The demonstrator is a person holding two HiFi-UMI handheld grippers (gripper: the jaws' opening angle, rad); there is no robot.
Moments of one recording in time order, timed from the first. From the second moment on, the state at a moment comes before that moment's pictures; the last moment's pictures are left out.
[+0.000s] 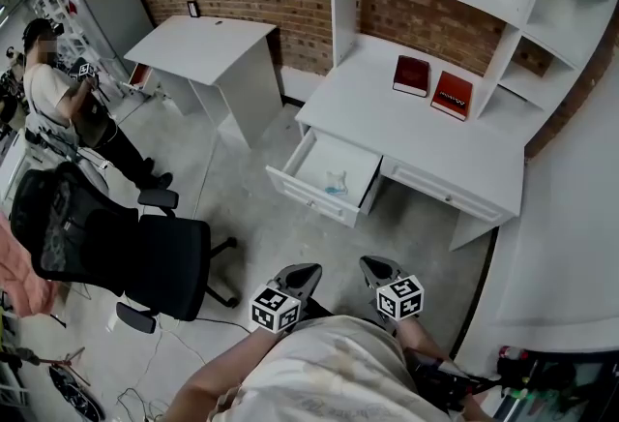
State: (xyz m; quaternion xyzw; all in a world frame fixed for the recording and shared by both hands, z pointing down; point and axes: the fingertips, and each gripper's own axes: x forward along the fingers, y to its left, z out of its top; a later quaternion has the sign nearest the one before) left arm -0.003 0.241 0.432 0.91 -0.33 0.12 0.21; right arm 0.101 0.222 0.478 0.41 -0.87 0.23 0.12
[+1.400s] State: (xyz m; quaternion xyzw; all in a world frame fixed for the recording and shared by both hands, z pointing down) left arm 0.025 0.118 0.445 0.91 -0.32 0.11 0.23; right arm 0.128 0.124 0.501 0.41 -0.86 0.26 0.15
